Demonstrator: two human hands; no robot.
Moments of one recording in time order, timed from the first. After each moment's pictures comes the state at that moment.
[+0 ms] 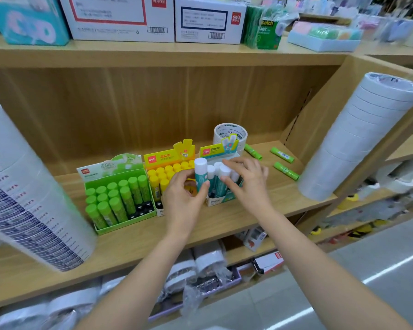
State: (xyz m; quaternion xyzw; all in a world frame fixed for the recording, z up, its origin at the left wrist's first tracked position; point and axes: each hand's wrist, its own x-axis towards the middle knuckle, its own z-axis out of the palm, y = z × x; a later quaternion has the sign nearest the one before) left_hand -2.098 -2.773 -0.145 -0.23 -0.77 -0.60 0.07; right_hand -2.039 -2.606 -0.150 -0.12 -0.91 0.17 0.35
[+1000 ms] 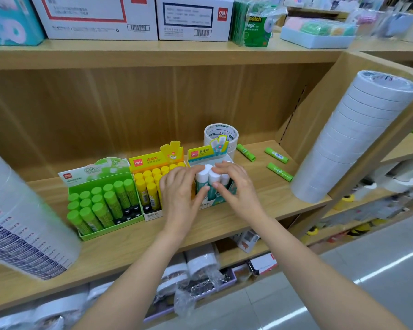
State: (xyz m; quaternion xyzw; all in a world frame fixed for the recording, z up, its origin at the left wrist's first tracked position) left_hand -2.106 -2.751 -0.156 -0.37 -0.81 -0.41 0.20; right_hand -2.036 -2.591 -0.165 -0.02 -0.87 0.36 0.33
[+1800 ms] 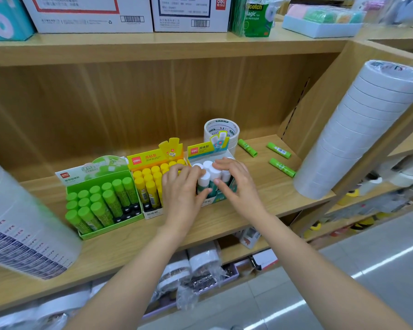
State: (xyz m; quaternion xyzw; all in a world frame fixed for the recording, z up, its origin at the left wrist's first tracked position) left_hand -2.111 -2.744 -0.156 -0.38 -0.84 -0.33 0.22; right_hand -2.036 -2.591 -0.166 -0.03 -0.87 0.37 0.33
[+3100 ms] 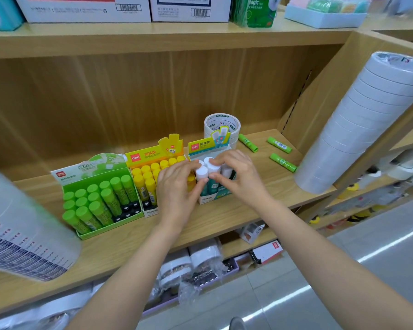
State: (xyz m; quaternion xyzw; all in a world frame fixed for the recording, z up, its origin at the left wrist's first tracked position) left_hand -2.122 -2.754 -0.159 -0.36 -0.82 -0.40 0.18; right_hand -2.050 -2.583 -0.148 0.00 -0.90 0.28 0.32
